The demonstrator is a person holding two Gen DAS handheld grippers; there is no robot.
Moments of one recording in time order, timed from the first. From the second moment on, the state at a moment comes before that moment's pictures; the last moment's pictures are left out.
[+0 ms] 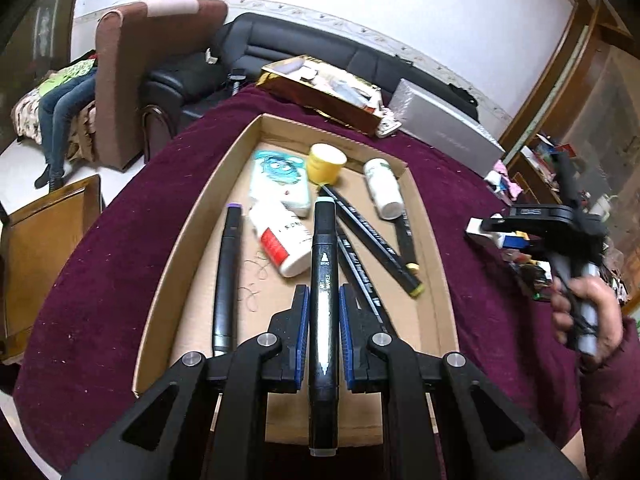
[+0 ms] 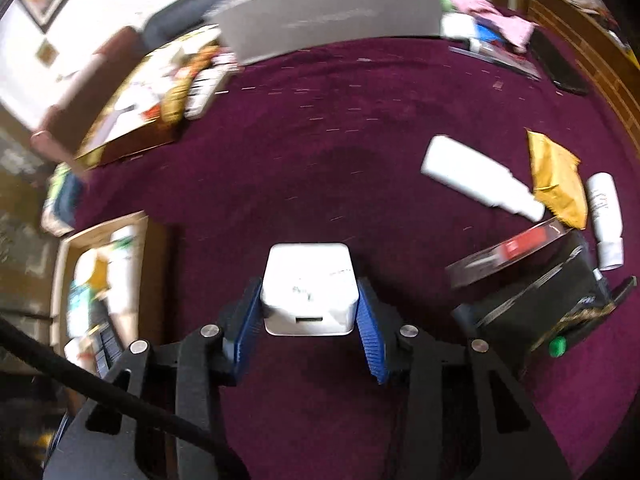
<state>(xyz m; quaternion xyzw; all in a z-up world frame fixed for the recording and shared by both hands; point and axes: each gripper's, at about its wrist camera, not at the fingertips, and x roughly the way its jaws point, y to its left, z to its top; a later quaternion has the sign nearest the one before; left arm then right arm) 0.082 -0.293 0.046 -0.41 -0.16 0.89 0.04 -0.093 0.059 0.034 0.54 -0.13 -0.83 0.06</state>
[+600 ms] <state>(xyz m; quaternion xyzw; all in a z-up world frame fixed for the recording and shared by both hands) 0.037 -0.284 0.012 -0.48 -0.16 0.86 0.01 -0.064 -0.041 0.066 0.50 -0.06 -0.84 0.19</state>
